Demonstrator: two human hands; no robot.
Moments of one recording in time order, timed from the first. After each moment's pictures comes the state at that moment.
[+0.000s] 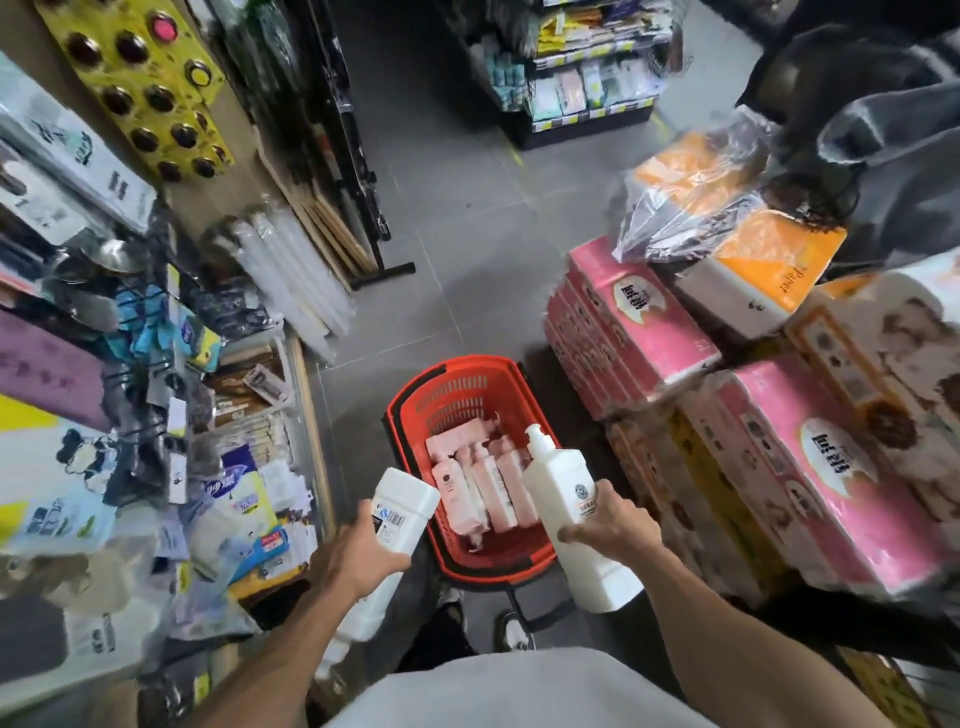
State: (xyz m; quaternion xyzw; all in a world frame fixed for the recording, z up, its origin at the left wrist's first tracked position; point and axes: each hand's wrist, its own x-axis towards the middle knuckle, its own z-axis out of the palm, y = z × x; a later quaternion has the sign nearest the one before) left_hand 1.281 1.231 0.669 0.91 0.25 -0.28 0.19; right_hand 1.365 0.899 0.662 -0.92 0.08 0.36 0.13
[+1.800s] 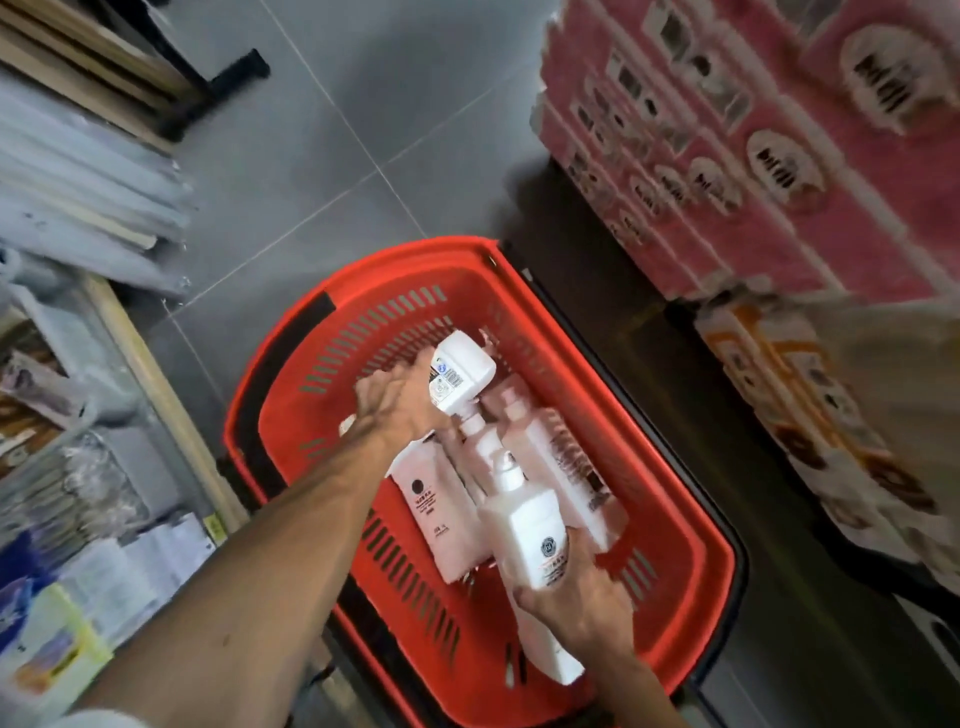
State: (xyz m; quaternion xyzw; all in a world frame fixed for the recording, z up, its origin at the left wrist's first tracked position) left_hand 1.674 1.179 0.192 0.93 0.02 -0.36 0.01; right_hand 1.456 0.987 0.213 -0.81 0.27 0.45 0.27
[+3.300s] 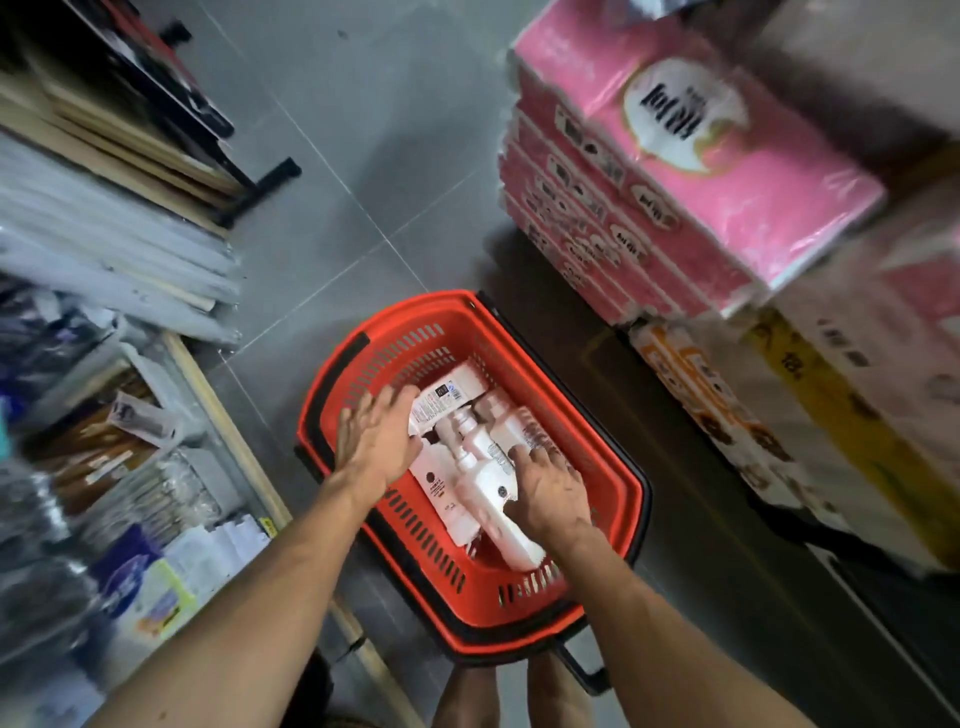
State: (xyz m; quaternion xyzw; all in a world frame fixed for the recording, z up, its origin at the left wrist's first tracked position) left_hand 1.600 1.194 0.370 0.97 -0.06 -0.25 0.02; right_hand 1.513 0.983 0.356 -0.91 0.05 0.38 0.17
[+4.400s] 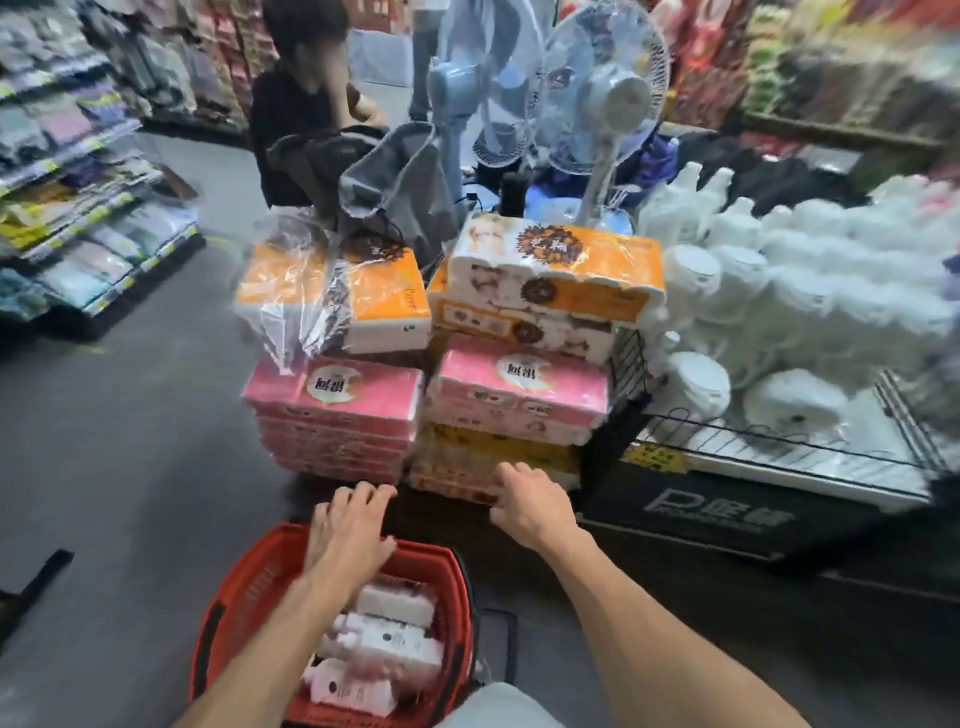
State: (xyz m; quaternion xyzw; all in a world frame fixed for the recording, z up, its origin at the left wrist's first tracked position) left_hand 1.489 1.071 0.728 0.90 -0.43 -0.10 0.02; right_hand 1.331 0.878 0.745 -0.91 0.35 0.11 0.17
